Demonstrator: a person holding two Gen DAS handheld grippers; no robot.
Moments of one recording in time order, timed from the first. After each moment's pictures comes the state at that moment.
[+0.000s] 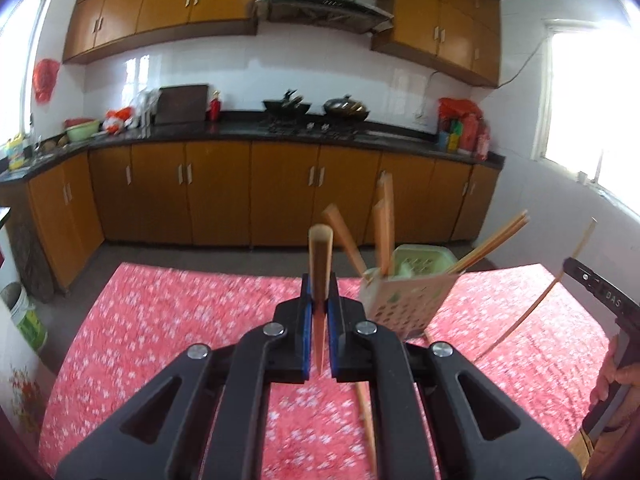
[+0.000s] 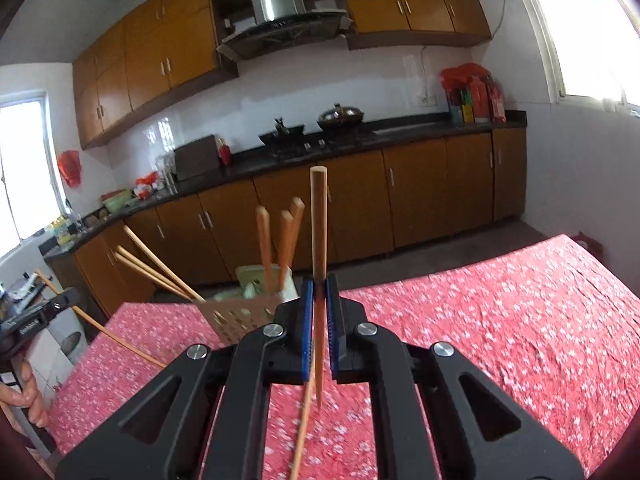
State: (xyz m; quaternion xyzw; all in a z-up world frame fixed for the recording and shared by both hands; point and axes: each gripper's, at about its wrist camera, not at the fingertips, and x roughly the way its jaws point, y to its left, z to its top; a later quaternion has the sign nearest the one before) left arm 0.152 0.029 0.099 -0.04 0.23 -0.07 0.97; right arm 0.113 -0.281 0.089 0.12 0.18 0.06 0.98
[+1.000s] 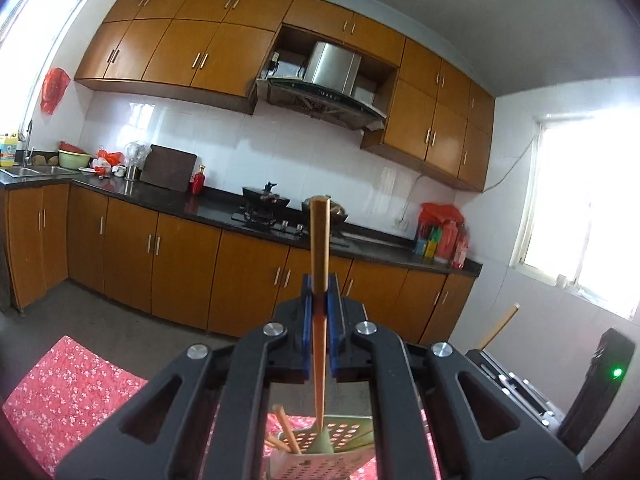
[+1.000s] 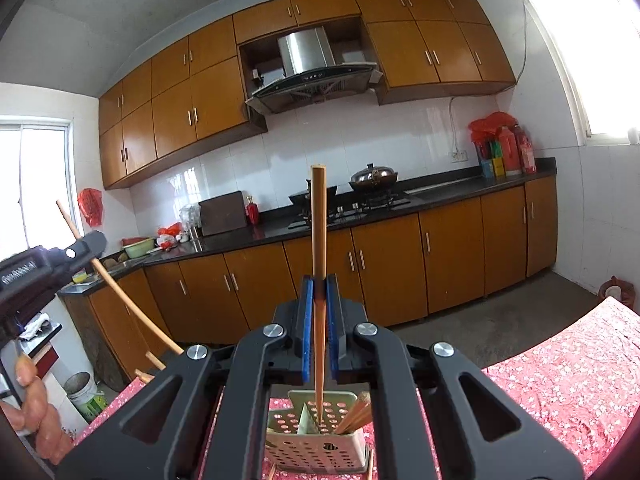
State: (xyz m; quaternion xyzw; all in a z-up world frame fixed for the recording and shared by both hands) left arm 0.225 -0.024 0.187 -0.12 0.08 -0.08 0.99; right arm 0.184 -0.238 0.133 0.12 0.07 0.09 0.99
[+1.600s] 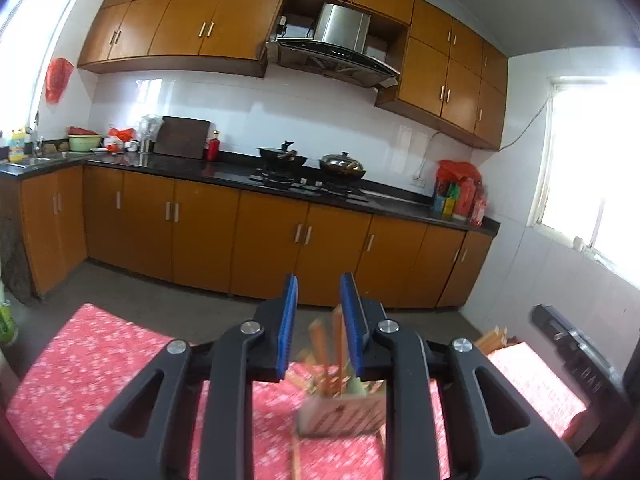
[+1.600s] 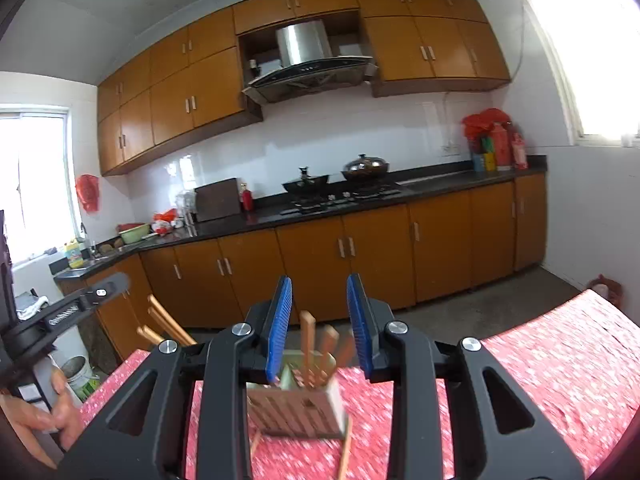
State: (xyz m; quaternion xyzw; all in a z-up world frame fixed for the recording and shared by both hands) left arm 0.198 -0.004 0.140 -0.09 0.15 -0.06 0.98; right arm 0.132 -0.260 0.125 0.11 0.10 0.08 0.99
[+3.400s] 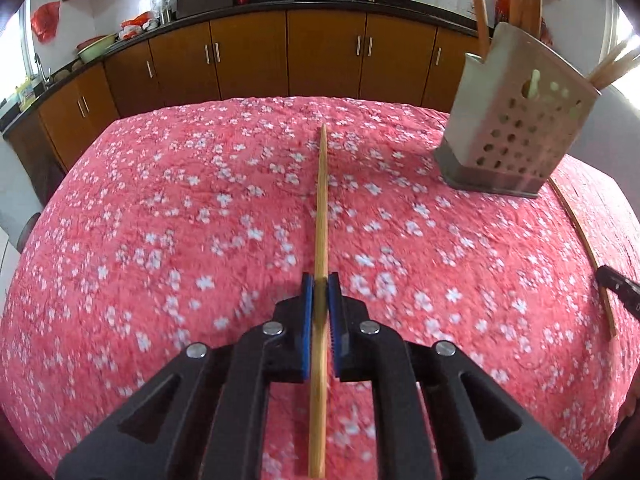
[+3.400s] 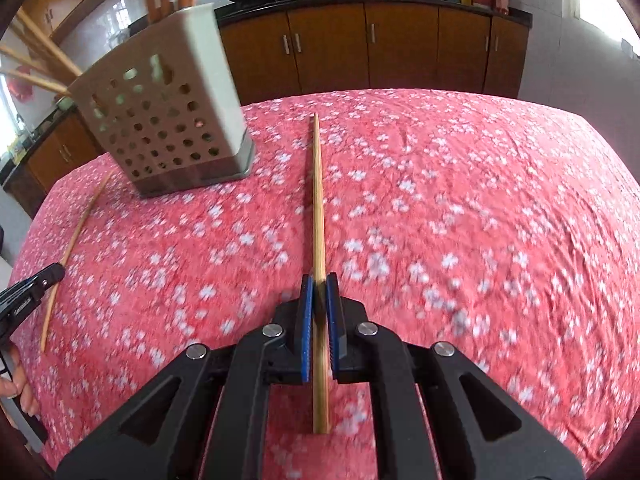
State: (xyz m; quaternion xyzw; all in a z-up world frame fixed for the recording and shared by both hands) left arm 0.214 0.044 -0.096 -0.01 0.43 0.01 0.90; right arm 0.190 -0.257 -0.088 0.08 0.42 0.02 0.90
